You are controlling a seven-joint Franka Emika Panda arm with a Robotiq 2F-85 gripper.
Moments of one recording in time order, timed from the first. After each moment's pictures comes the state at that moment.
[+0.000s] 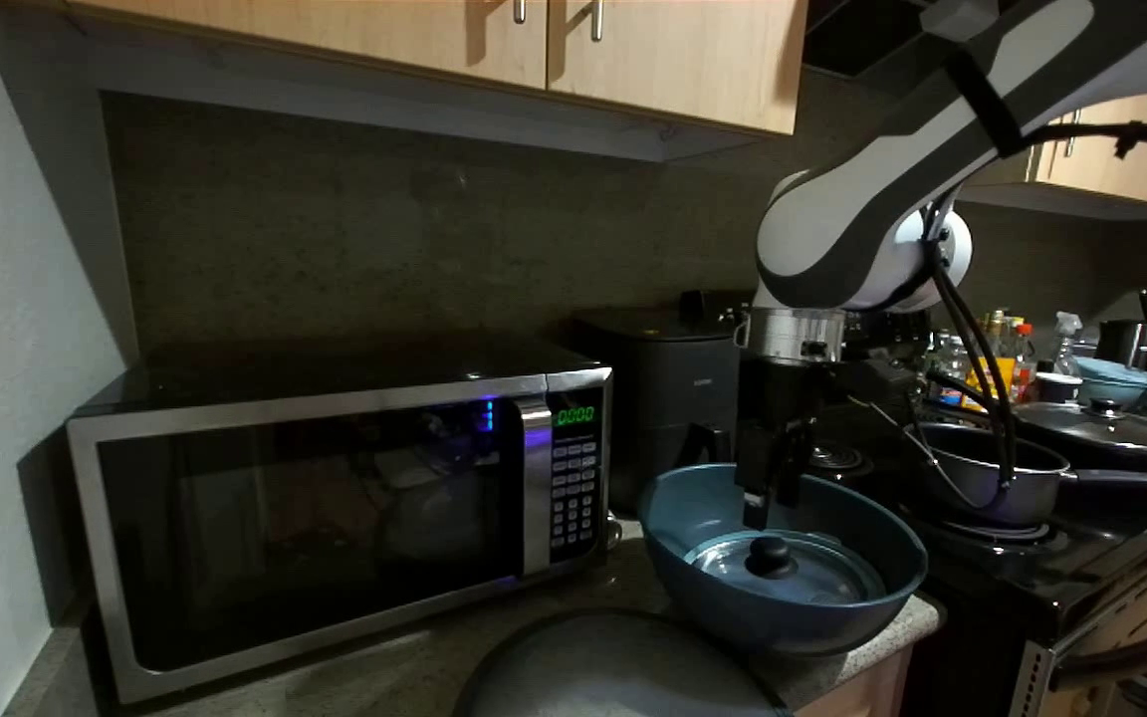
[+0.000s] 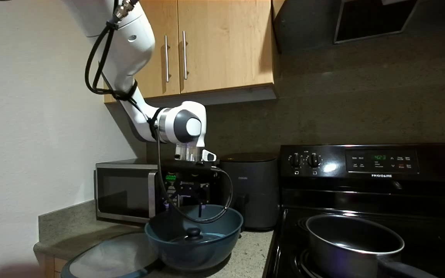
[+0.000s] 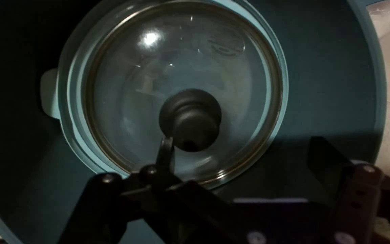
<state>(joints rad) 0.01 0.12 0.08 -2.17 0.10 2.24 -0.36</state>
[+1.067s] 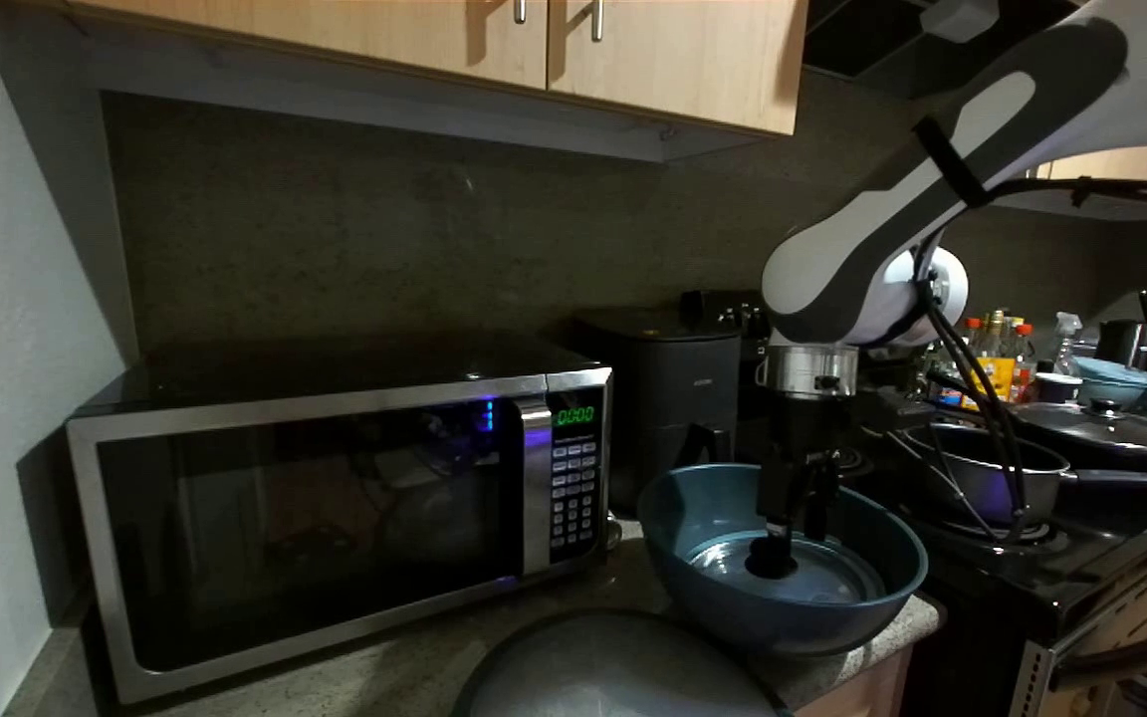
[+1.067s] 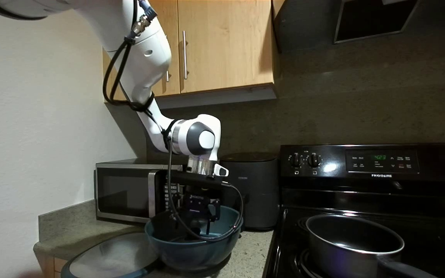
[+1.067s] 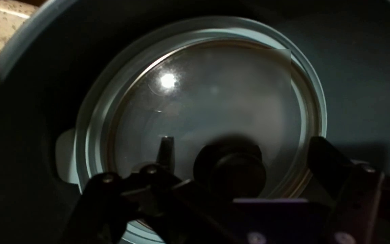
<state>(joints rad) -0.01 0.20 0.03 -2.15 0.13 2.20 -0.37</state>
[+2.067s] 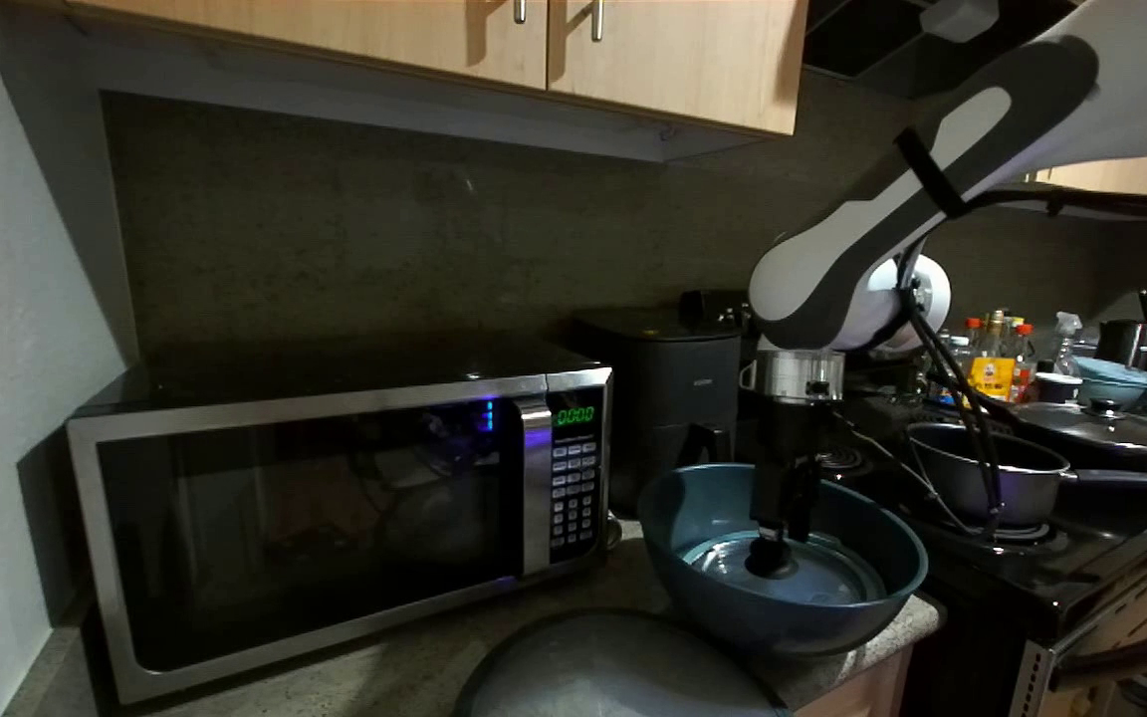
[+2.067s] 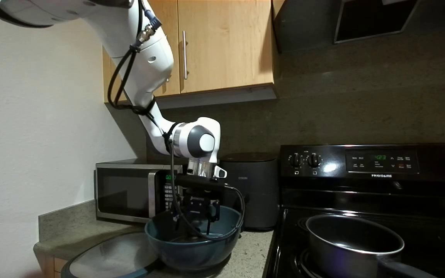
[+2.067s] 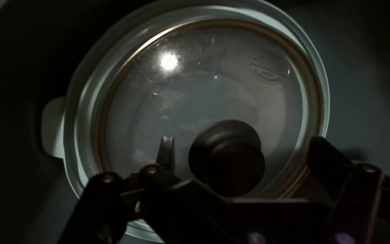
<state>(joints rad) -0.01 0.24 0.05 -2.11 0.13 2.21 -0.46</state>
